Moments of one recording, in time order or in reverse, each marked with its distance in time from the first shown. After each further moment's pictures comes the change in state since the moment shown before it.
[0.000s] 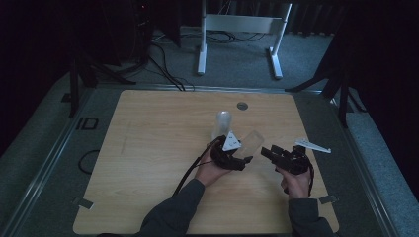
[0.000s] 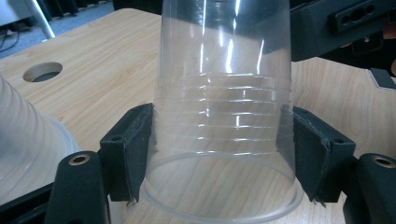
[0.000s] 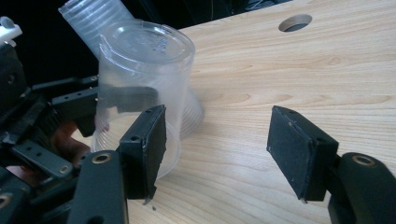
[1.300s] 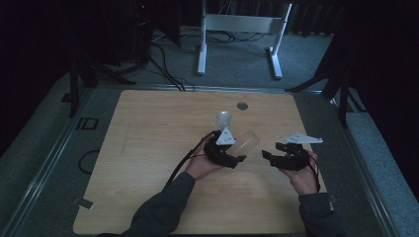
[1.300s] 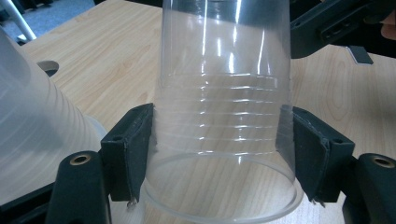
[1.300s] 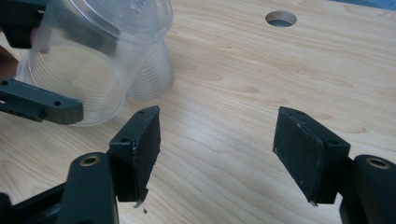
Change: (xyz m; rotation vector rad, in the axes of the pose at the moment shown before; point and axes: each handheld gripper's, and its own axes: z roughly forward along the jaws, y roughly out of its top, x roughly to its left) left arm 0.017 0.010 -0.021 0.070 -0.066 0.068; right arm 0.018 0.023 -0.001 0.191 -0.153 -0.348
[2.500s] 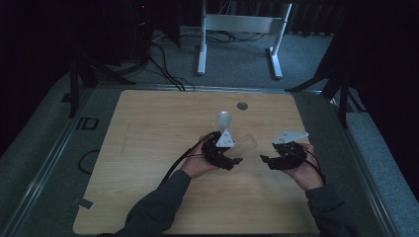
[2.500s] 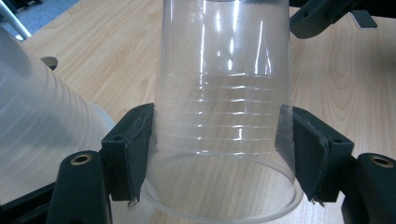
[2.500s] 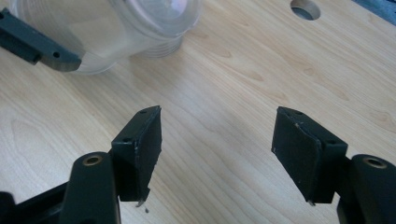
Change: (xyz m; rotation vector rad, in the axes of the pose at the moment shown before) left arm 0.001 -0.002 -0.005 0.070 -0.007 0.092; right arm 0.012 0.018 0.002 0.184 0.000 -0.289
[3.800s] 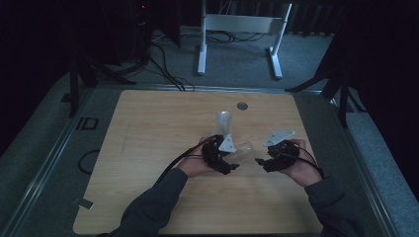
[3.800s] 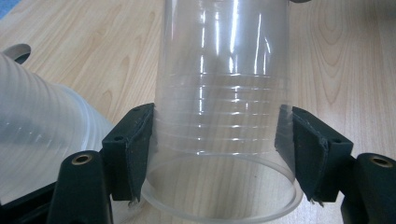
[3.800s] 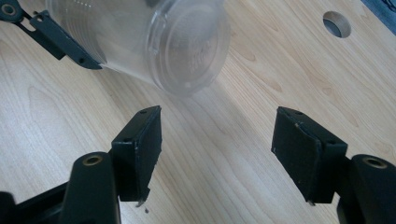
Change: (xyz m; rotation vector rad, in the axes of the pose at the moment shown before) left arm -0.004 -0.001 0.001 0.129 -0.056 0.110; right arm 0.016 0.020 0.002 0.086 0.032 -0.192
